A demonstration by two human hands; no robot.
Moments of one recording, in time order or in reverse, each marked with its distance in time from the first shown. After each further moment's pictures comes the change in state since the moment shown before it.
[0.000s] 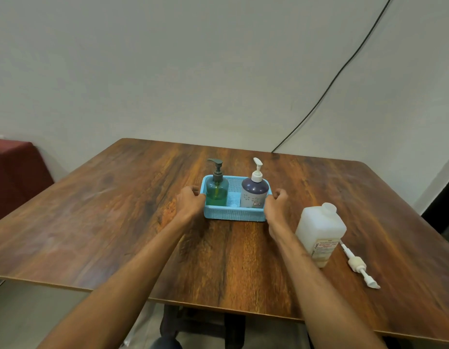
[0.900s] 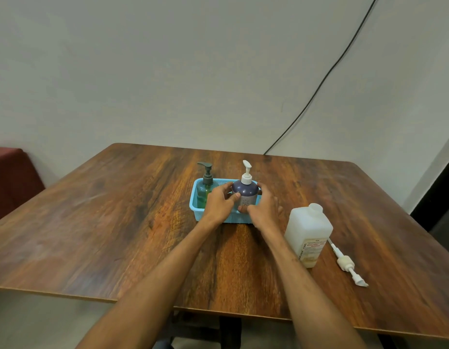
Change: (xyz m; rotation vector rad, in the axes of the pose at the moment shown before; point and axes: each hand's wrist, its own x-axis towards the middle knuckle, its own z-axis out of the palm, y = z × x) left_hand -0.034 0.044 0.064 -0.146 -0.220 0.360; right_hand 0.003 0.004 -0.006 -0.270 -0.113 -0.260
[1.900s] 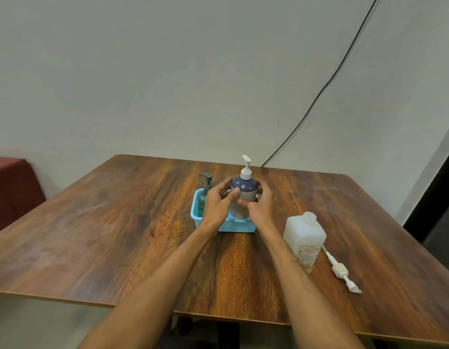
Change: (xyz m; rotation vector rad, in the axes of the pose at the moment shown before) left_hand -0.012 0.029 -0.015 -0.255 0.097 0.059; right_hand -0.005 -0.032 -0.015 0.394 0.039 -0.166
